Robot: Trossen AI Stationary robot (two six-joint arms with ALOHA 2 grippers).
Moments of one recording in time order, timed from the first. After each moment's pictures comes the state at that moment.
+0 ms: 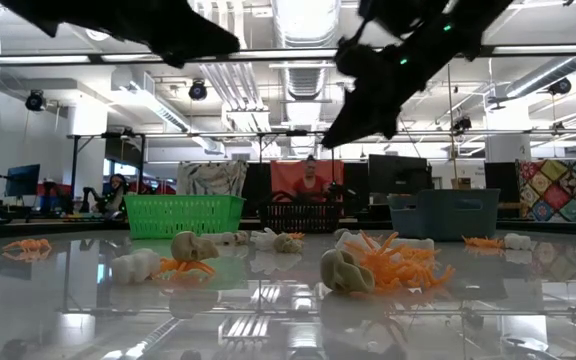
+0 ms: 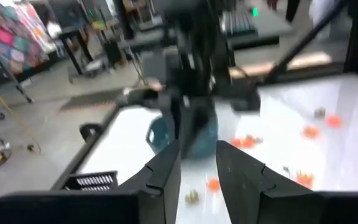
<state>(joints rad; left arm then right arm) -0.13 1.12 0.60 0.32 -0.30 0.17 -0.06 1.51 0.89 -0.05 0.16 0.22</state>
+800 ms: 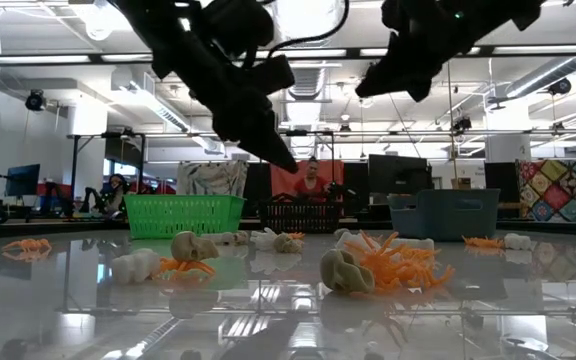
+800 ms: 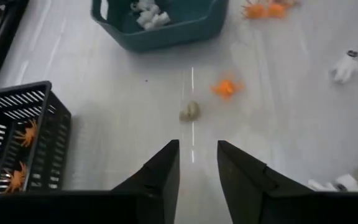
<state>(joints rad) 0.08 1.70 1.03 -0.08 -0.09 0.20 -0.01 1.20 0.77 -0.08 0.18 0.16</state>
